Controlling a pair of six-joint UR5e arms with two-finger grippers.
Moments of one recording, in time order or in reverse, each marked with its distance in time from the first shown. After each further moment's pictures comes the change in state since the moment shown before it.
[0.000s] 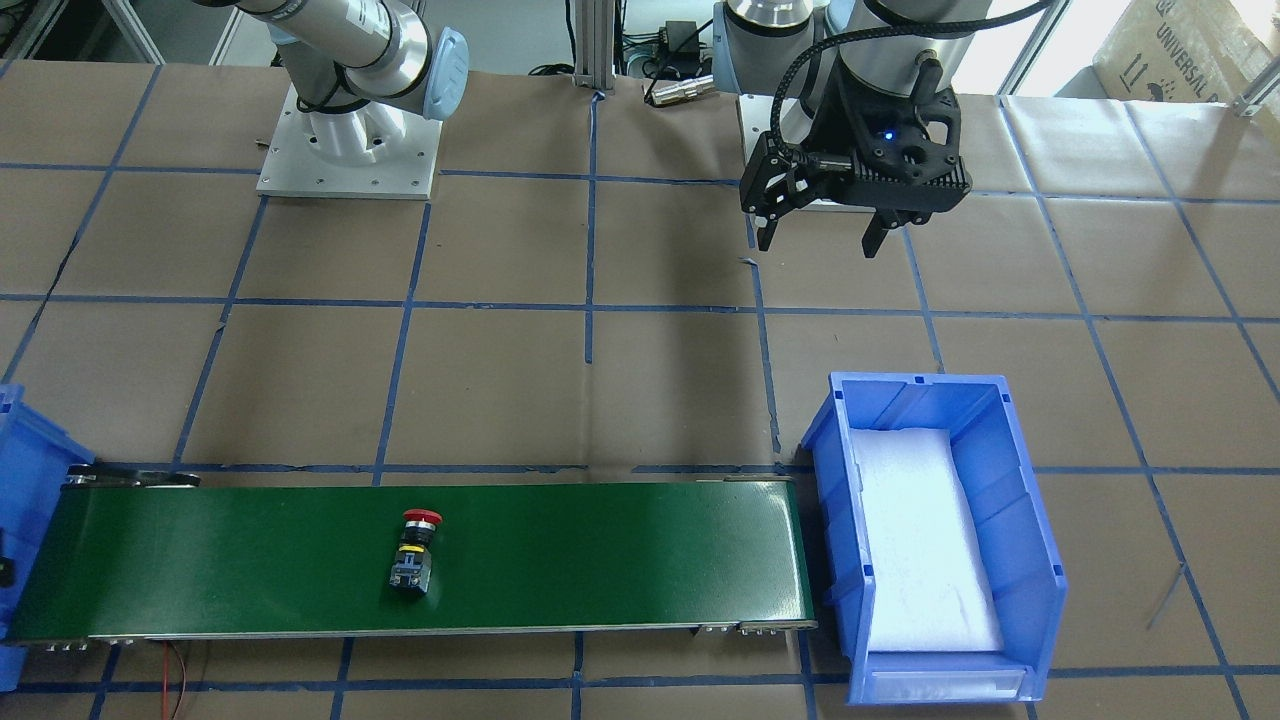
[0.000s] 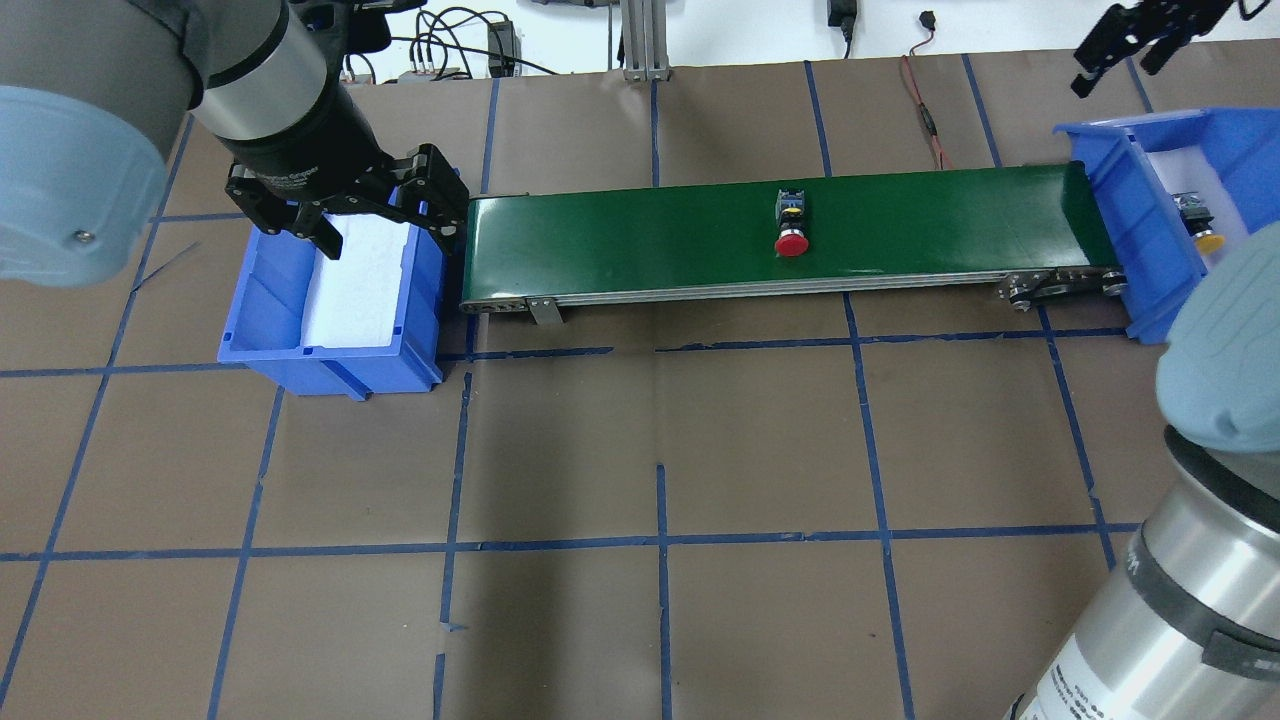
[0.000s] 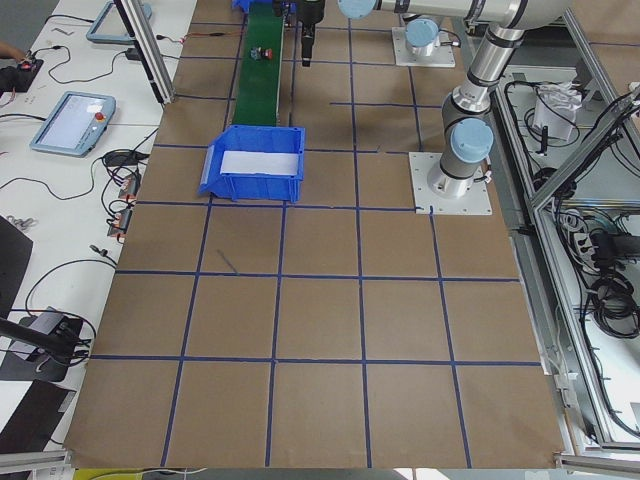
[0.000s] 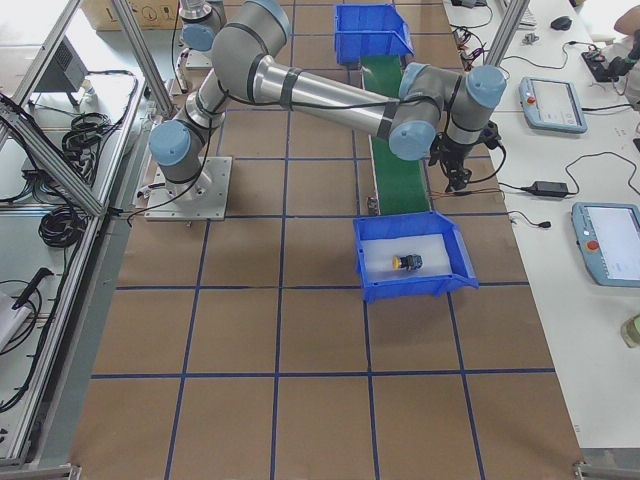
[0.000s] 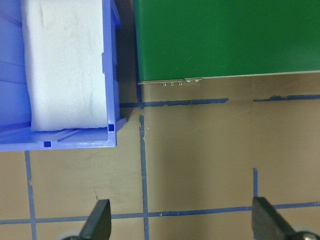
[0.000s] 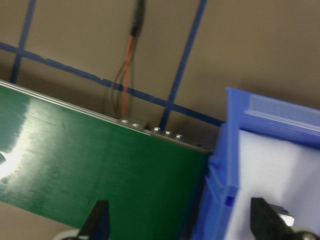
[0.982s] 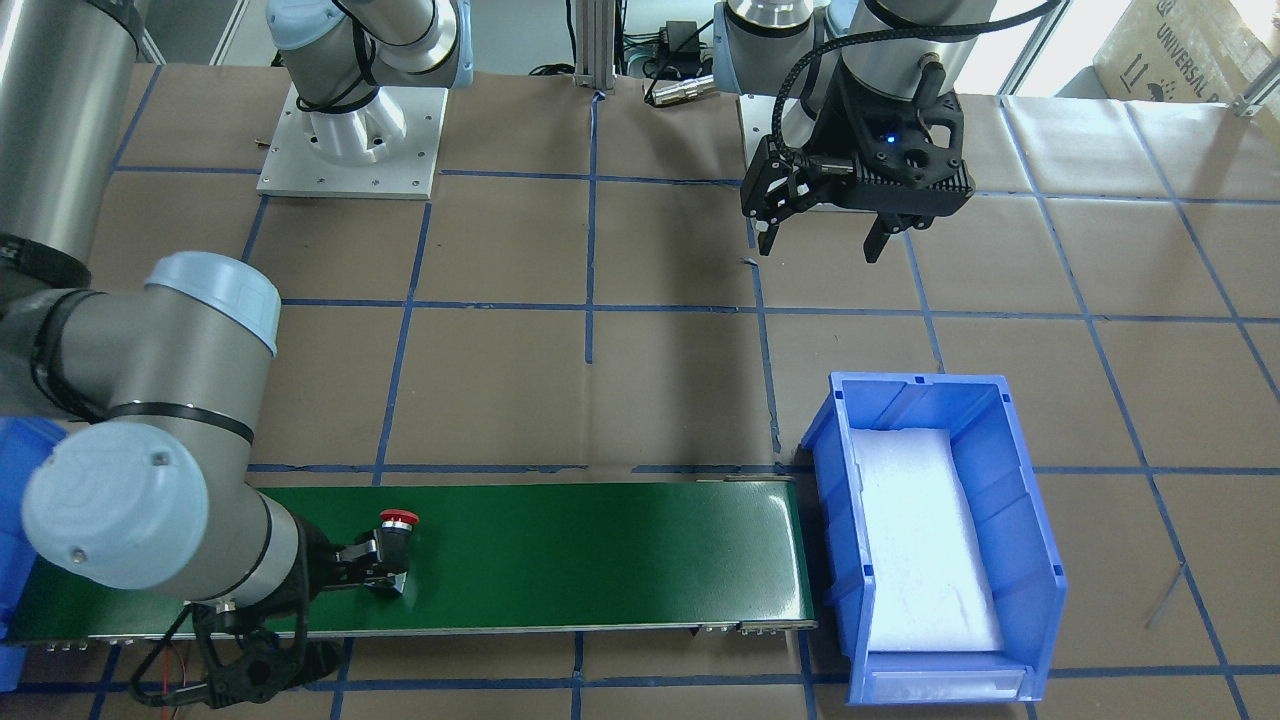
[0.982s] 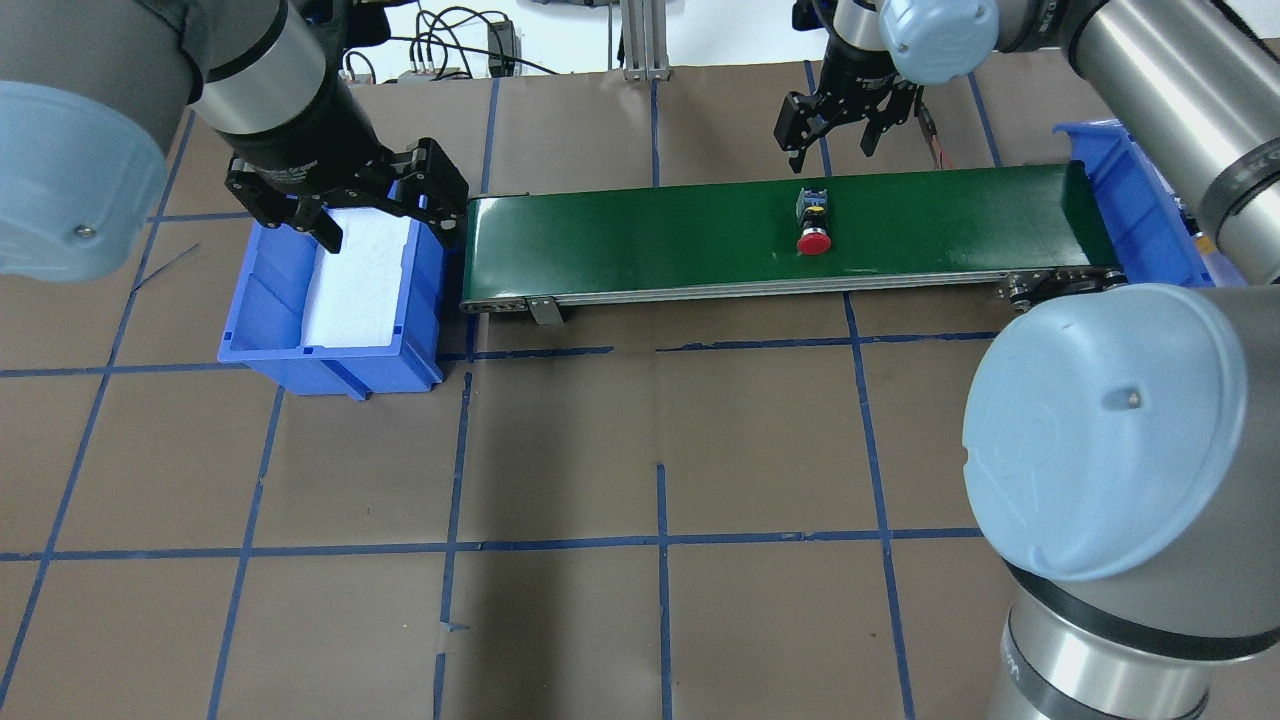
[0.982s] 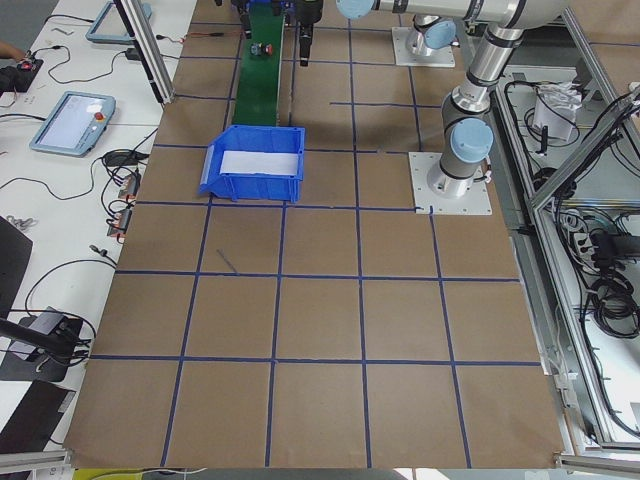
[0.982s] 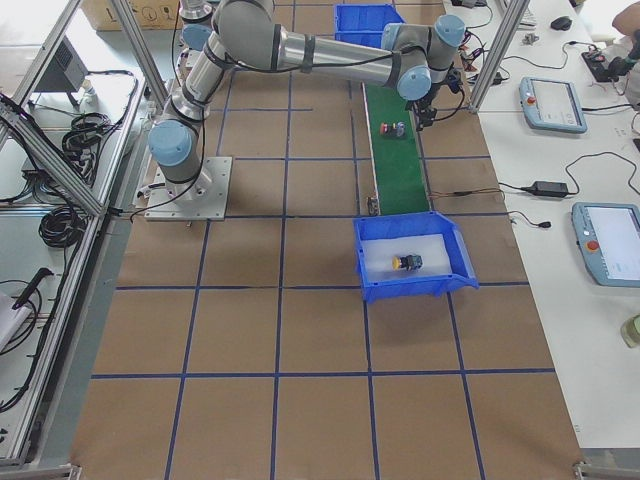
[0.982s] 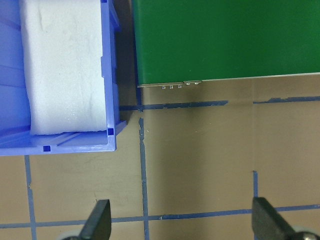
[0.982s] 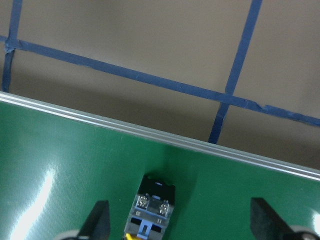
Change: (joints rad) left arm 0.003 0.004 0.001 0.009 0.002 0.004; right arm 0.338 0.044 0.182 -0.186 0.001 0.421
